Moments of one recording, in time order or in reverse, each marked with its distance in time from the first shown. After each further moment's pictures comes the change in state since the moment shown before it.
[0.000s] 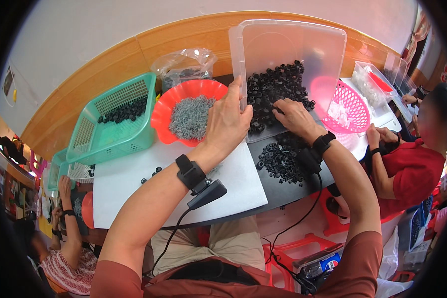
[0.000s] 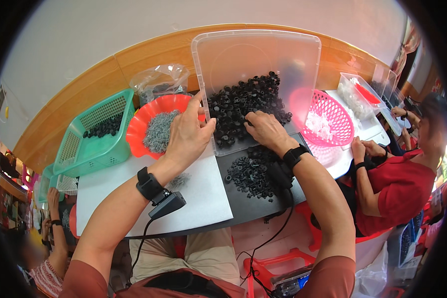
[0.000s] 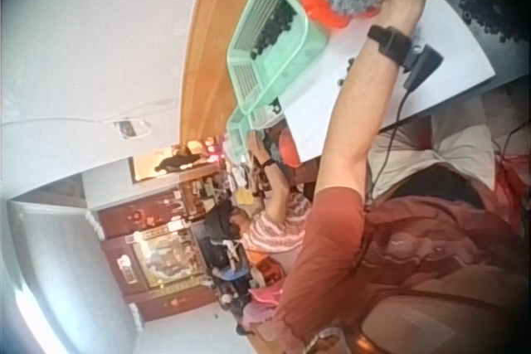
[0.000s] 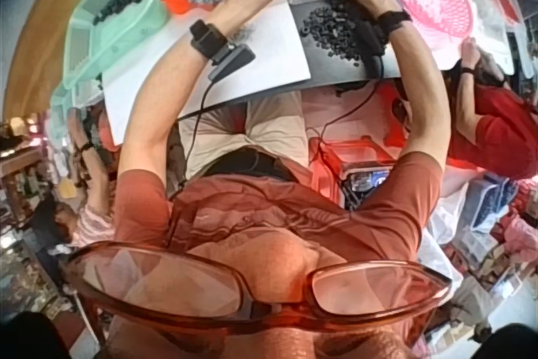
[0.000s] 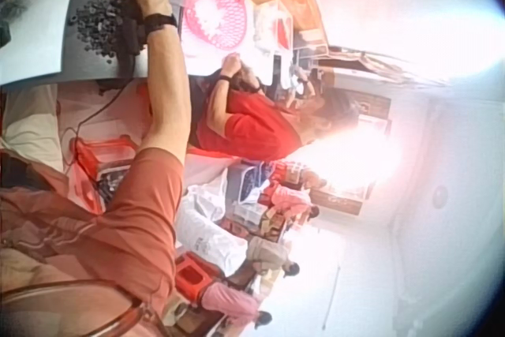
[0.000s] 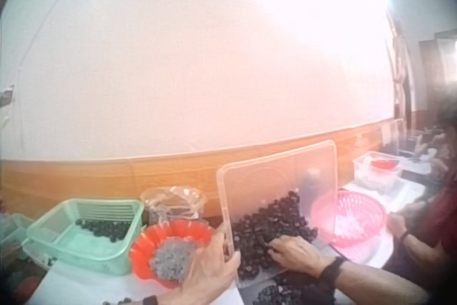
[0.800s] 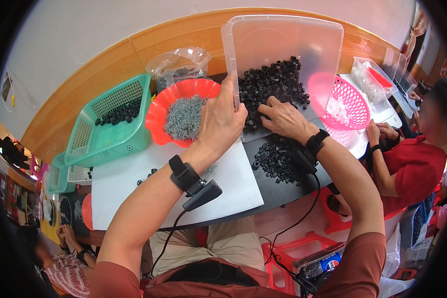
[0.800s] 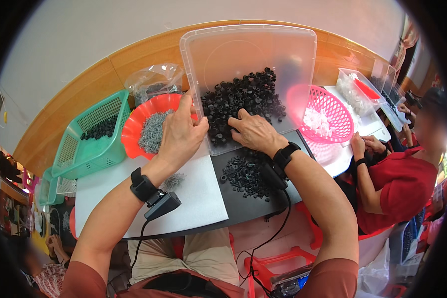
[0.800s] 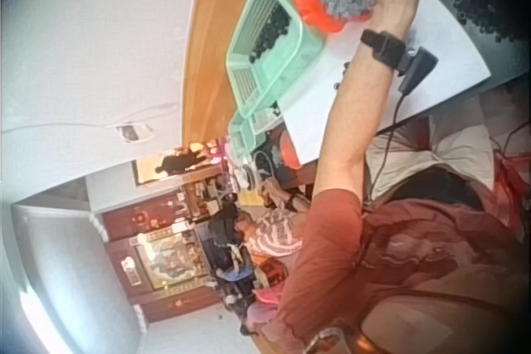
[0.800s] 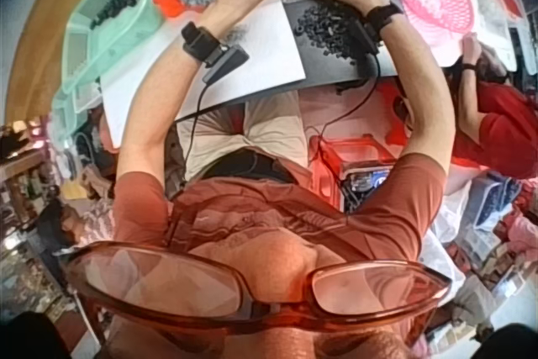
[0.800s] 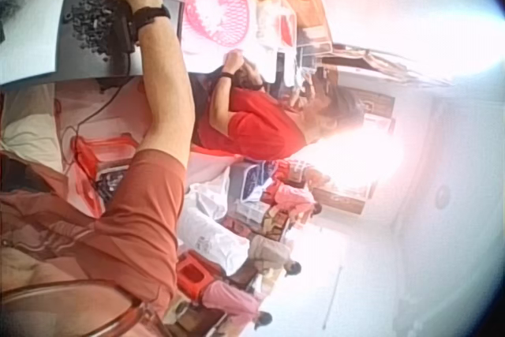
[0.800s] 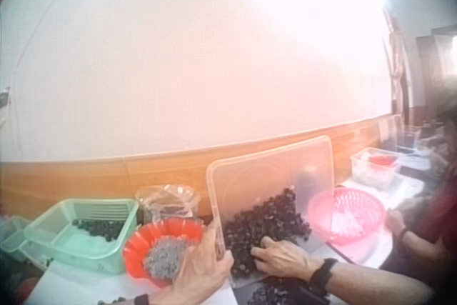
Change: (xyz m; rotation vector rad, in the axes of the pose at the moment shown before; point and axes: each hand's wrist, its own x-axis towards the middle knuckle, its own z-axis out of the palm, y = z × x) left_hand 0.002 0.009 -0.001 0.032 -0.006 -0.011; right_hand 0.004 -0.027 -0.004 -0.036 -0.133 -0.142
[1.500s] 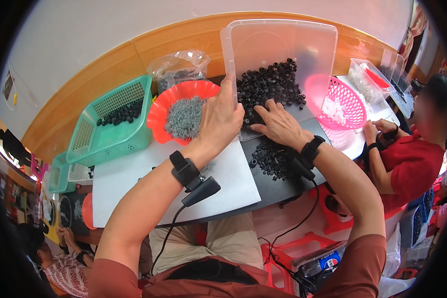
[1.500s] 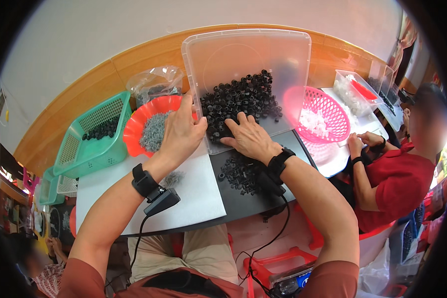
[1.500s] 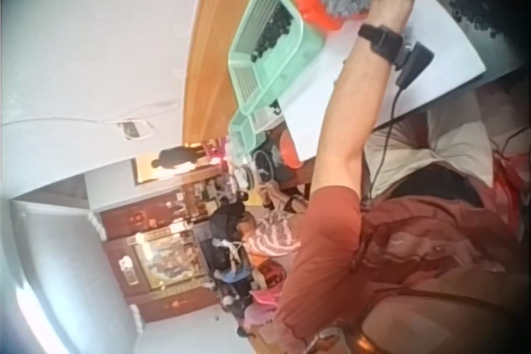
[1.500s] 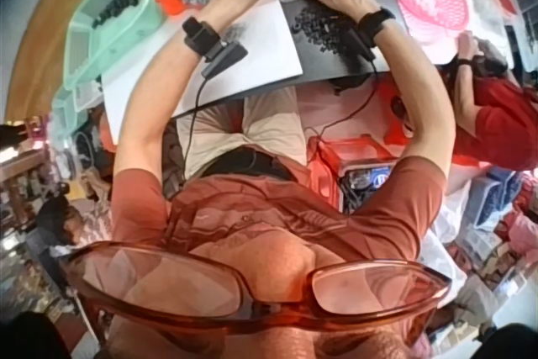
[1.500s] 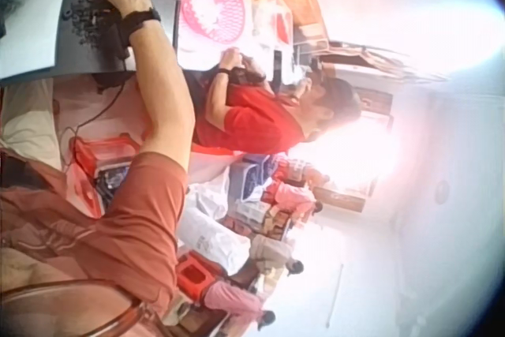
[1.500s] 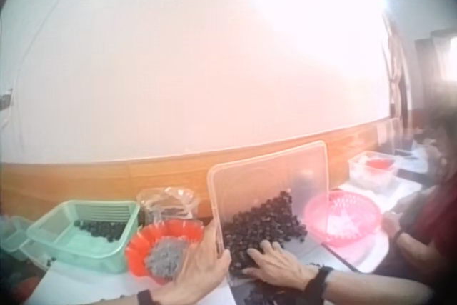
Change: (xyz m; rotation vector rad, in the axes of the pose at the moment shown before) left_hand 0.001 -0.008 0.005 0.057 0.041 0.080; right_hand -0.013 -0.024 0.003 -0.082 0.044 0.087
